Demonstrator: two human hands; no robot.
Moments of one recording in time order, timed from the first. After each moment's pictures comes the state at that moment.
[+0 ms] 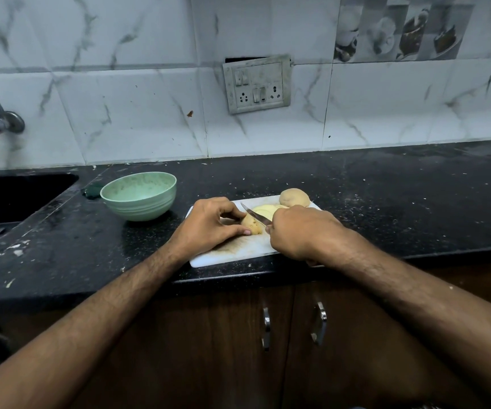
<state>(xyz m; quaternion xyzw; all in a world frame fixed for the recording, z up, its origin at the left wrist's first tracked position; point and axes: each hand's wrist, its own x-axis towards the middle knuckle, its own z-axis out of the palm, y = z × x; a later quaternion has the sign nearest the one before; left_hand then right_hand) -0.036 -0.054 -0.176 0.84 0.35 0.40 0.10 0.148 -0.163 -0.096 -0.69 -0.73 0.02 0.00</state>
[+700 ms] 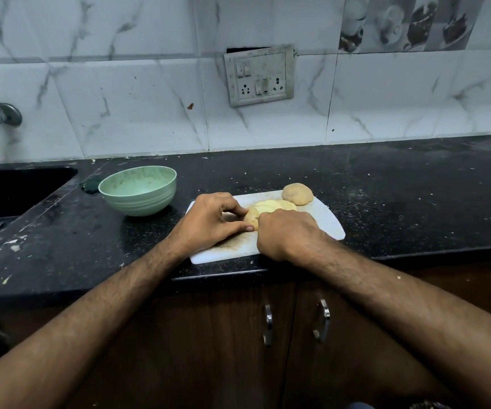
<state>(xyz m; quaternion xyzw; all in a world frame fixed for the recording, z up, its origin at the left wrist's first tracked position) -0.038 -0.048 -0.179 0.86 0.32 0.39 0.05 0.125 -0.140 -0.119 -0.69 -0.72 0.02 -0.03</state>
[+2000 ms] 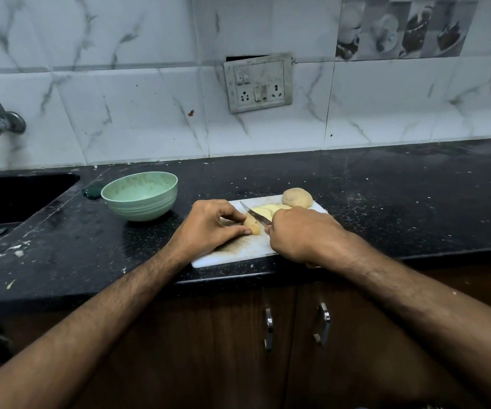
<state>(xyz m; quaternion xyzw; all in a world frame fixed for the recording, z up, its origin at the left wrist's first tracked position) -0.039 -0.057 -0.177 0.84 0.35 0.41 0.08 0.144 -0.163 -0.099 -0.69 -0.73 0.05 0.01</state>
